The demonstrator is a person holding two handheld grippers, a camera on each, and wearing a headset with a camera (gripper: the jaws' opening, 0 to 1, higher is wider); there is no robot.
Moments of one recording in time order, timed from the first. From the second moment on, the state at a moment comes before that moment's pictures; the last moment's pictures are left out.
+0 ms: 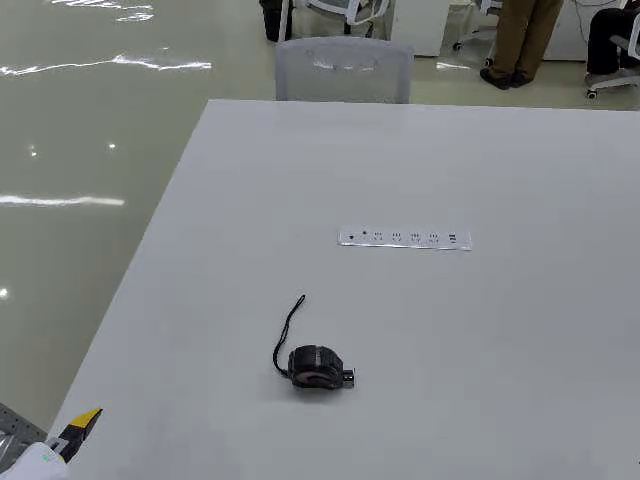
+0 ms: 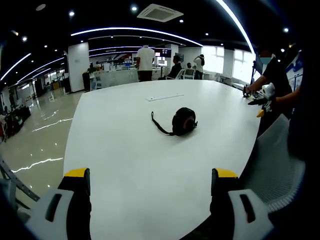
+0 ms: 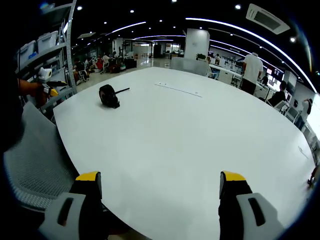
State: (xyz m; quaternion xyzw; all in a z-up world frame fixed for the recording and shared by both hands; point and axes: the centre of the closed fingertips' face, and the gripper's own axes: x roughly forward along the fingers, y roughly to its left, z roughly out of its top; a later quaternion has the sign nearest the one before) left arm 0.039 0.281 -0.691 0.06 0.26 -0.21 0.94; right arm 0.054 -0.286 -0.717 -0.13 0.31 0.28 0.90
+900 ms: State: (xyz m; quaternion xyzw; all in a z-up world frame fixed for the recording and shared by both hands) left arm 0.063 0.270 -0.692 0.06 0.26 -0.23 0.94; right arm 0.075 -0.273 -0.716 -0.14 0.30 0.31 0.89
